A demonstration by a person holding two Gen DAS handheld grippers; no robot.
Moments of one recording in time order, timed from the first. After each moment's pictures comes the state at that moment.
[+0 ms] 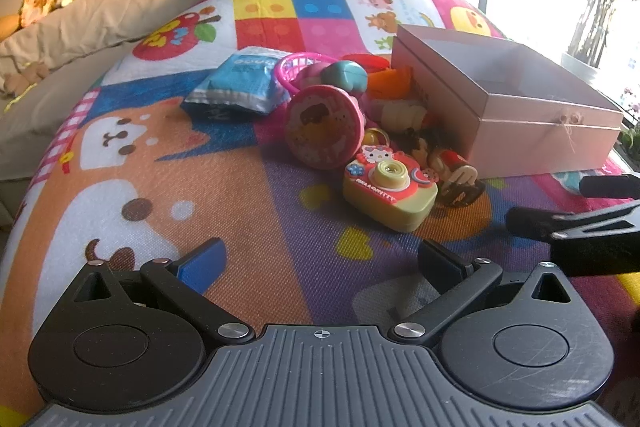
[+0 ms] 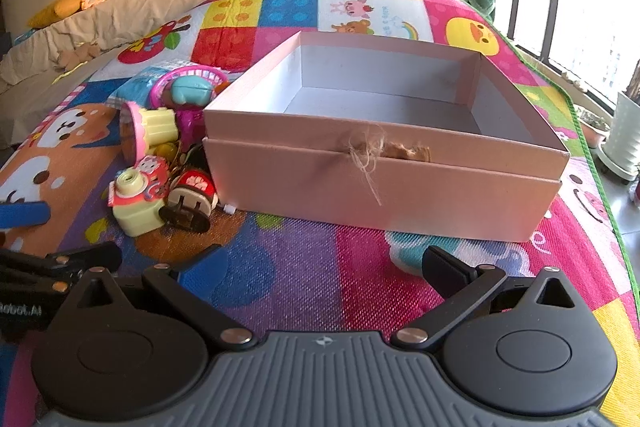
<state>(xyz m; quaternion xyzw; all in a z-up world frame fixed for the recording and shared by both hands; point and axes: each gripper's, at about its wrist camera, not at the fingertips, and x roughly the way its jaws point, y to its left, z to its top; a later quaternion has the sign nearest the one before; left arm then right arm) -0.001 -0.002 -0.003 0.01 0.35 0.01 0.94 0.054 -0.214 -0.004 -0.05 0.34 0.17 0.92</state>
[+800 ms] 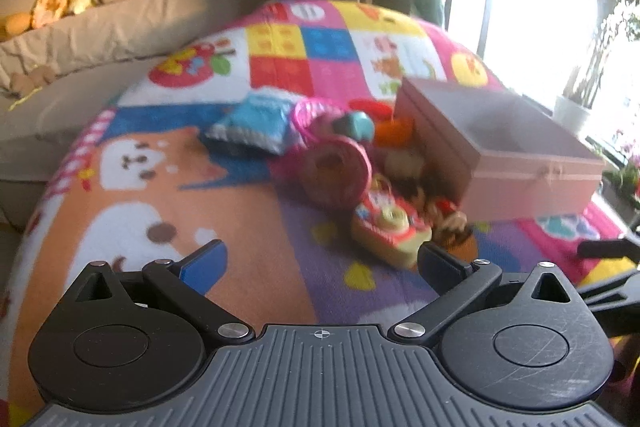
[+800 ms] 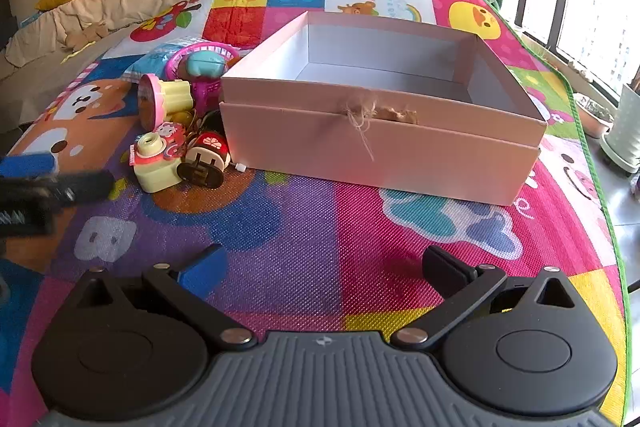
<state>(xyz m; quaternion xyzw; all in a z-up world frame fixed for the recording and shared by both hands) -0.020 0.010 0.027 -0.03 0.29 0.01 0.96 0.033 -0.225 0.001 -0.06 0.37 0.18 0.91</state>
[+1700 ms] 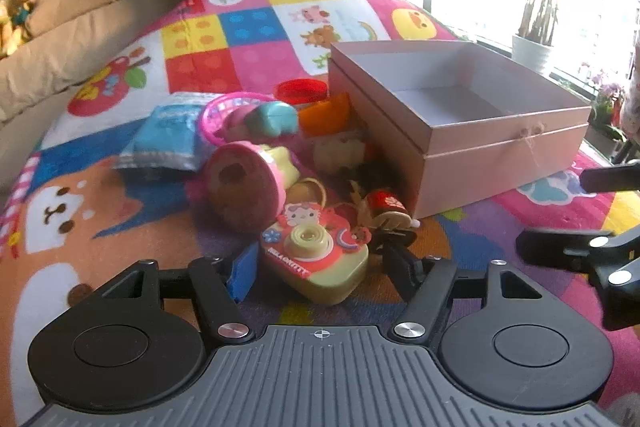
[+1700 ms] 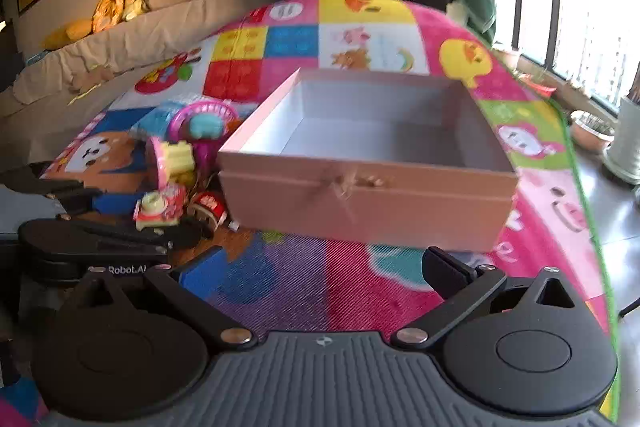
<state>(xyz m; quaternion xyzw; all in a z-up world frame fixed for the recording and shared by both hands) 0.028 -0.026 0.008 0.06 0.33 -0.06 0.94 0.031 -0.238 0.023 -0.03 0.32 0.19 0.93</state>
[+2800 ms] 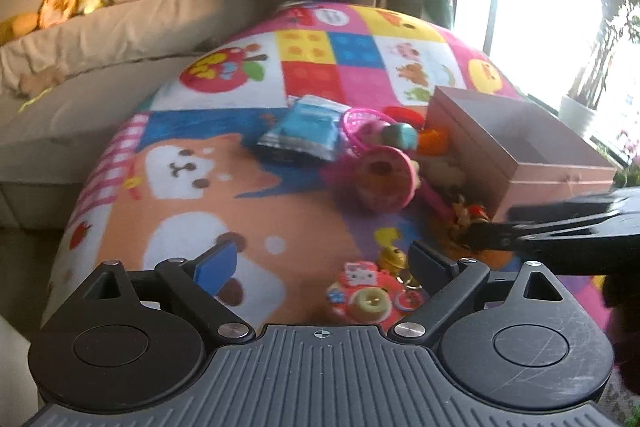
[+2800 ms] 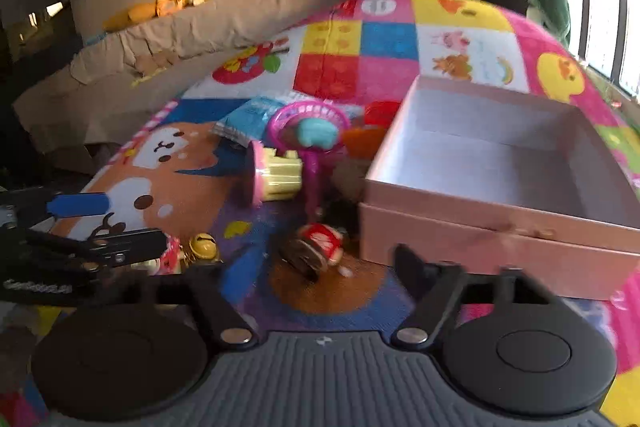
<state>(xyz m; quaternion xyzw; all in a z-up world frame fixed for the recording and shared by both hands) -0.029 0.060 0.038 -0.03 0.30 0.01 0.95 0.047 -0.158 0.023 -0.04 0.33 0.28 0.90</state>
